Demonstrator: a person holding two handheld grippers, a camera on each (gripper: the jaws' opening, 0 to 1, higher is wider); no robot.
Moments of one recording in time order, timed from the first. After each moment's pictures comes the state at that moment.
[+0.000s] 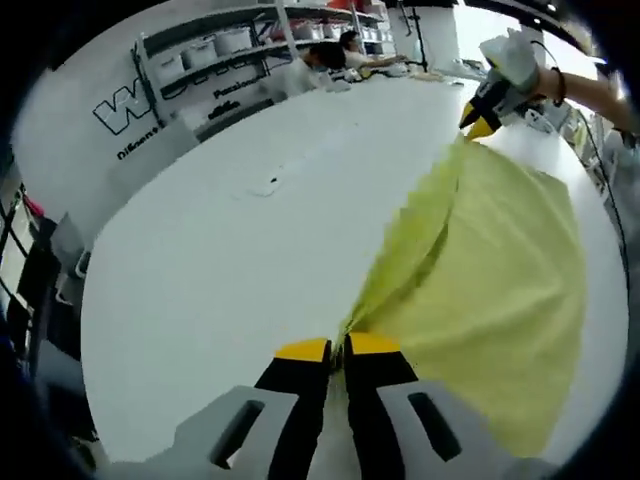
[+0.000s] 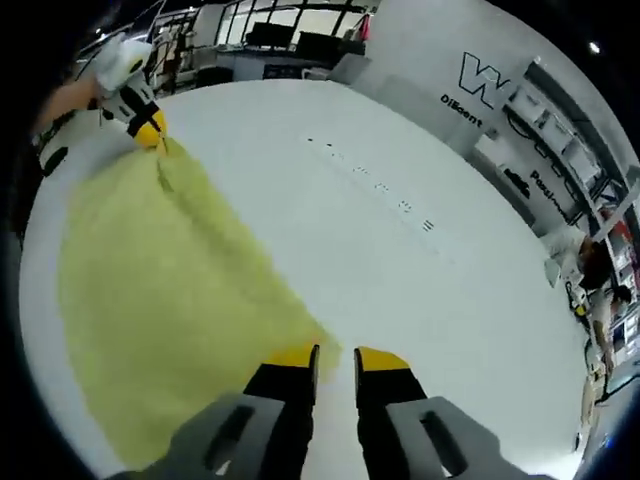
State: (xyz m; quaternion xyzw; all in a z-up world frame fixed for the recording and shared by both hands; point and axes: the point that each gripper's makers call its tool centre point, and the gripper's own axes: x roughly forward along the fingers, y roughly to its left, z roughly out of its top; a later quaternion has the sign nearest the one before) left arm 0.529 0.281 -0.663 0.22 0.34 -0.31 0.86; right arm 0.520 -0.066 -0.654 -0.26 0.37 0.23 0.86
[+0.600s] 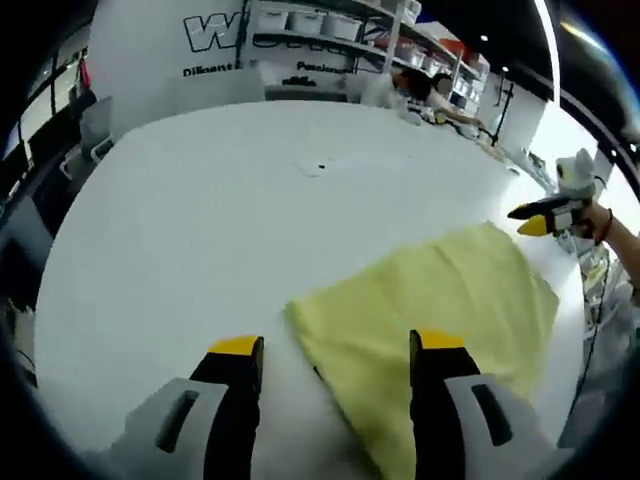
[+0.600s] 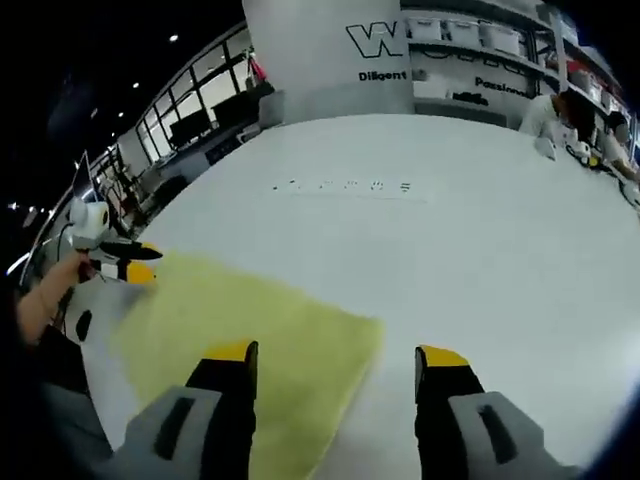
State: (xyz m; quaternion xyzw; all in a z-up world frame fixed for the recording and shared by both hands) left arm 0.509 0.286 -0.660 0.05 0.39 -0.25 0.89; right arm 0.490 -0.057 -0.647 0.01 0.40 0.20 0.89
